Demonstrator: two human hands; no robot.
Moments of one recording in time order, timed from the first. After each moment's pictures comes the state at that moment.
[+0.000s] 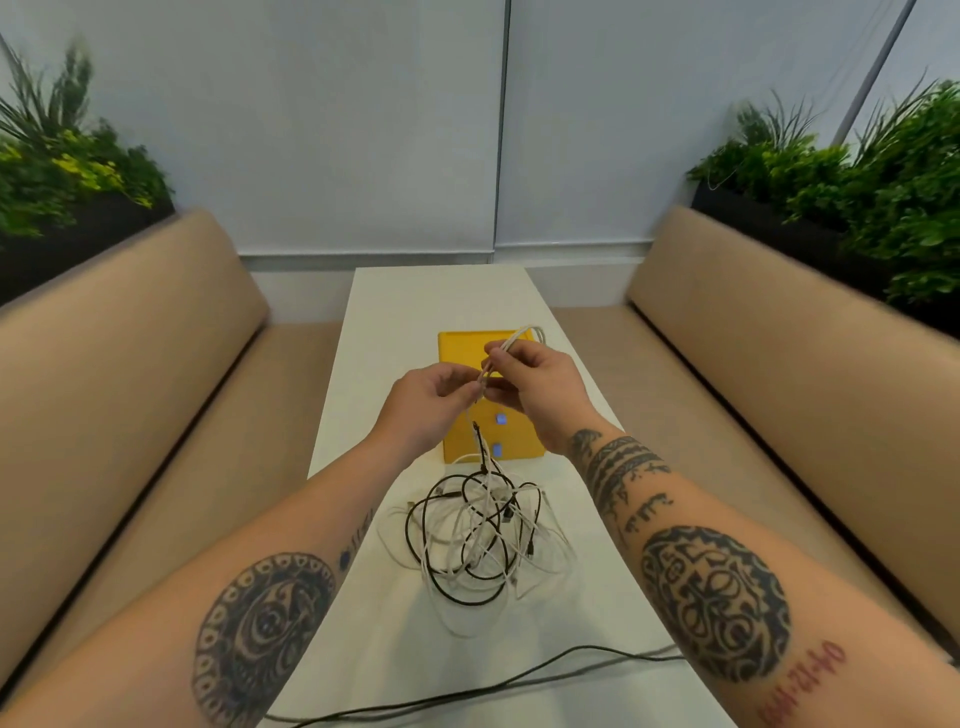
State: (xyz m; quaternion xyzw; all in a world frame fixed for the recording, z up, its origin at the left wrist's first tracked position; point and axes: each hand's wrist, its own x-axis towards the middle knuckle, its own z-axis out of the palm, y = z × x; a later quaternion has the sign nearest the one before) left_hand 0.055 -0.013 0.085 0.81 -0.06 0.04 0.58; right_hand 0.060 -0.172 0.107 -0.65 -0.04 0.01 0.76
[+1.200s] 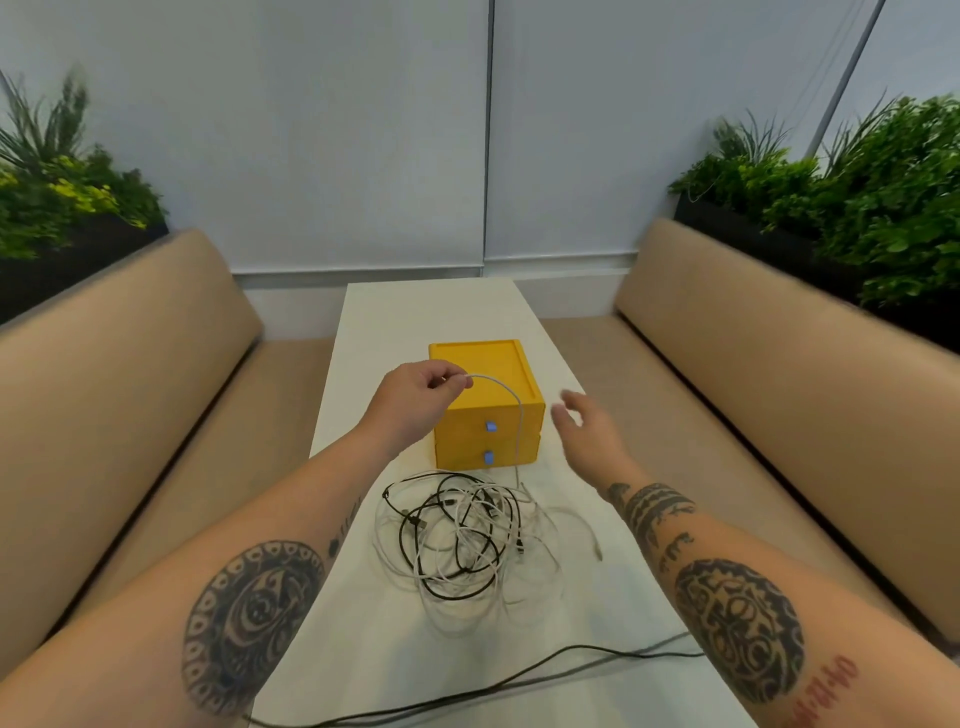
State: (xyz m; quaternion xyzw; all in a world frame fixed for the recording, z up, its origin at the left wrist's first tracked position) left_hand 0.054 -0.010 0.107 0.87 -0.09 0.06 0.49; right_hand 0.041 -0.246 0.053 -0.88 0.05 -0.08 0.47
